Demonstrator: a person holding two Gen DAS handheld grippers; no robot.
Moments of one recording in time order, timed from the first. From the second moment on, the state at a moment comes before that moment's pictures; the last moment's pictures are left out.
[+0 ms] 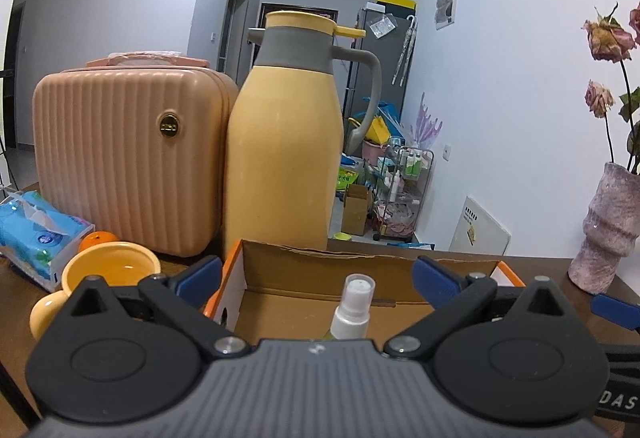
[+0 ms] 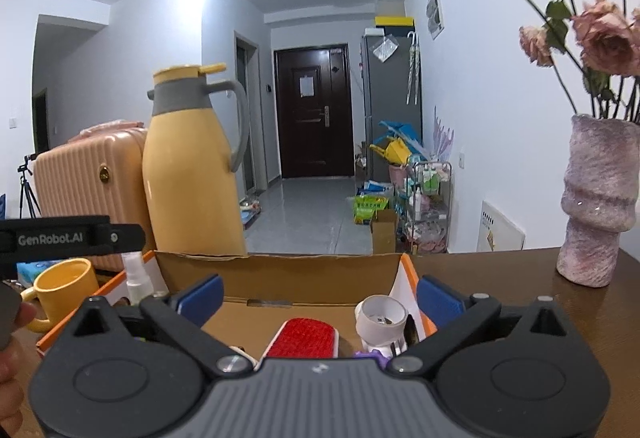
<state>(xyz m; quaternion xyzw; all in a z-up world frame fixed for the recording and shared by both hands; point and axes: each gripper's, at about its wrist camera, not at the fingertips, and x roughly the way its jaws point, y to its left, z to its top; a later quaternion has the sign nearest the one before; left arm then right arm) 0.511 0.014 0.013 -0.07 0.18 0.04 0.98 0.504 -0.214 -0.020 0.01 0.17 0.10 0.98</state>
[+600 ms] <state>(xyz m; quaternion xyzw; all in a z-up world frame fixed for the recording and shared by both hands) 0.425 0.027 -0.001 -0.05 0.17 0.05 0.98 0.391 -0.228 -0.028 -0.02 0.12 0.08 0.99</state>
